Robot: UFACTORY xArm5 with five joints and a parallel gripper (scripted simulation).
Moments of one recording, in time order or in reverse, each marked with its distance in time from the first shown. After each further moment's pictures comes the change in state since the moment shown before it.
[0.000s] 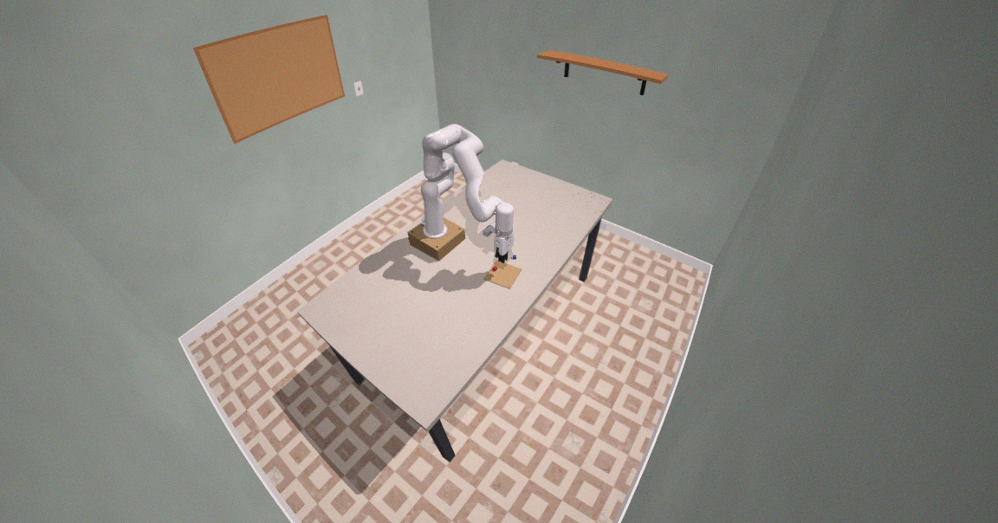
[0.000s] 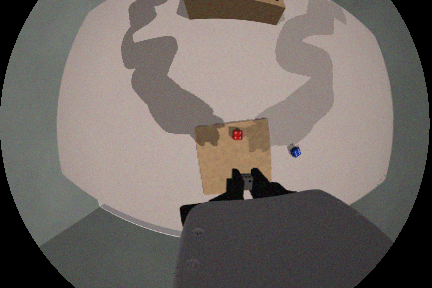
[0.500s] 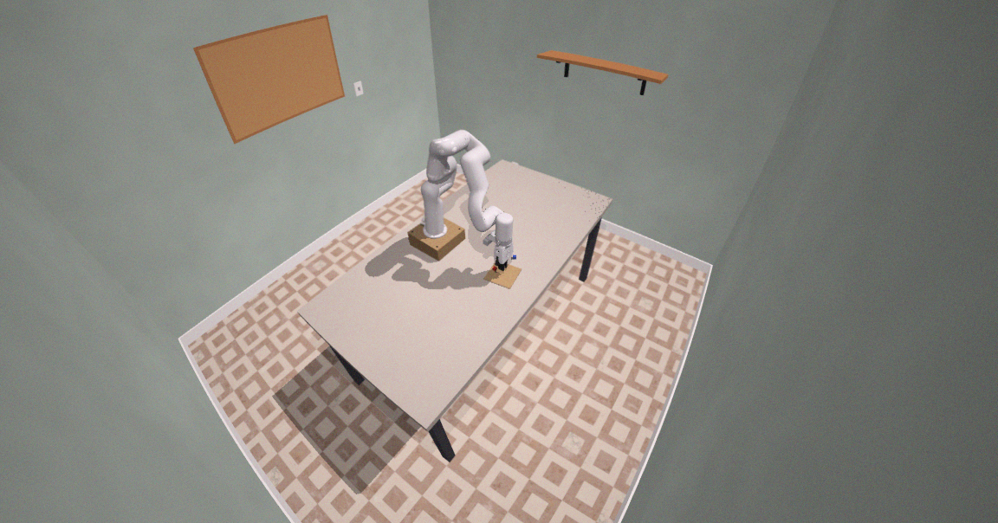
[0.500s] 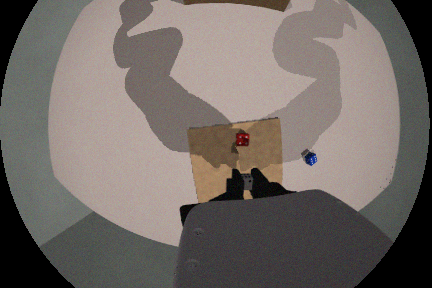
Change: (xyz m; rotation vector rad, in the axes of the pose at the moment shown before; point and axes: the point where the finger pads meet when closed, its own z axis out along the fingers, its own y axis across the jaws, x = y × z) arm 0.001 0.002 0.054 0.000 0.002 0.000
